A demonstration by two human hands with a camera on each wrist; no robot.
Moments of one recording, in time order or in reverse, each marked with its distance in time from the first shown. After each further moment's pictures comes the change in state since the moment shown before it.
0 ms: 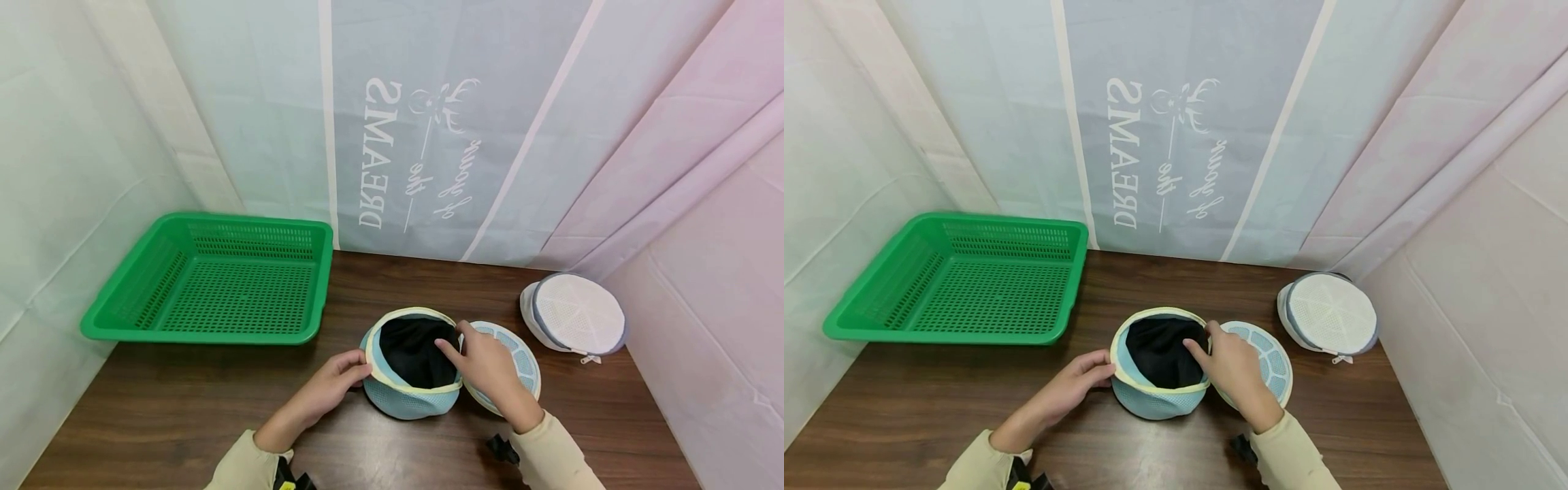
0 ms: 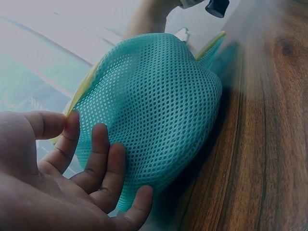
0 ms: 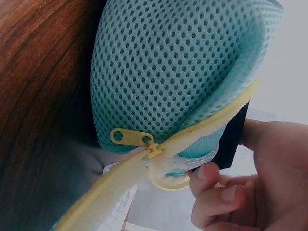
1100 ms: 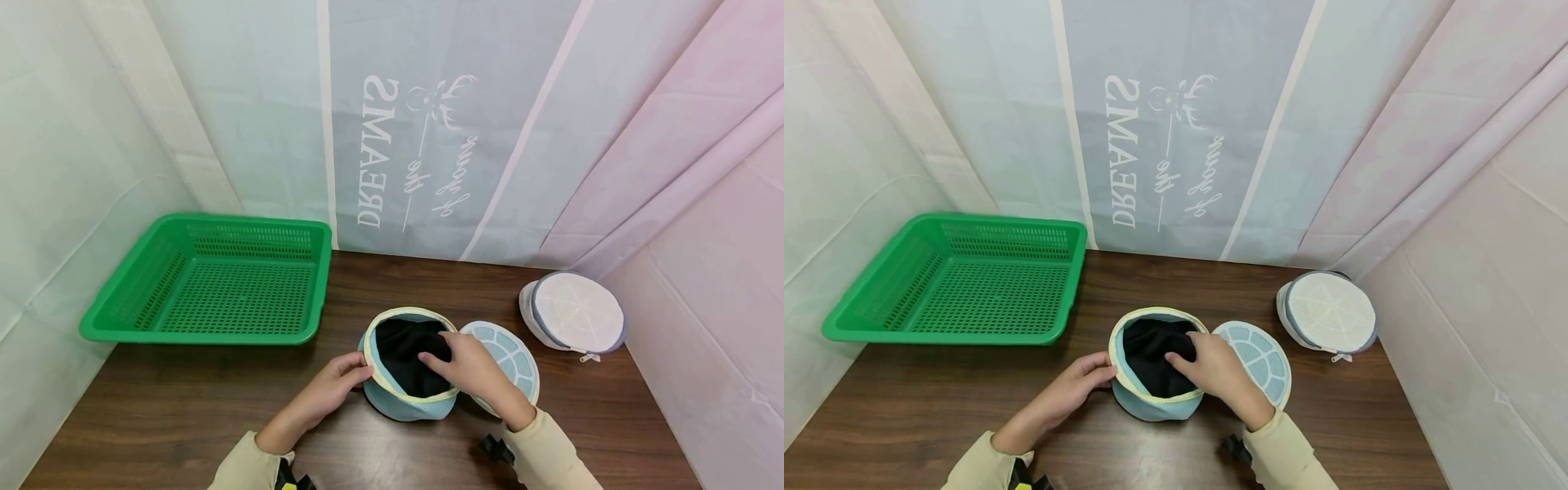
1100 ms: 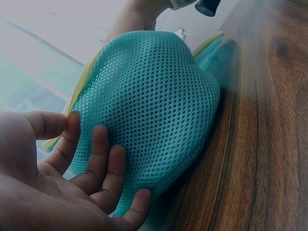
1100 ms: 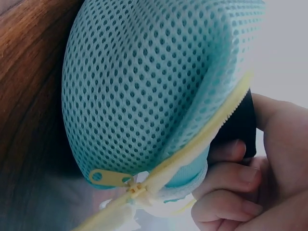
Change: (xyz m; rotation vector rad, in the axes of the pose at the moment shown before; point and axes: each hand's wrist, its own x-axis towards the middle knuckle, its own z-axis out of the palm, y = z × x) left_hand -0.002 -0.006 0.002 -0.015 -0.022 -0.012; right_hand -0.002 -0.013 0.008 0.169 -0.108 -0.179
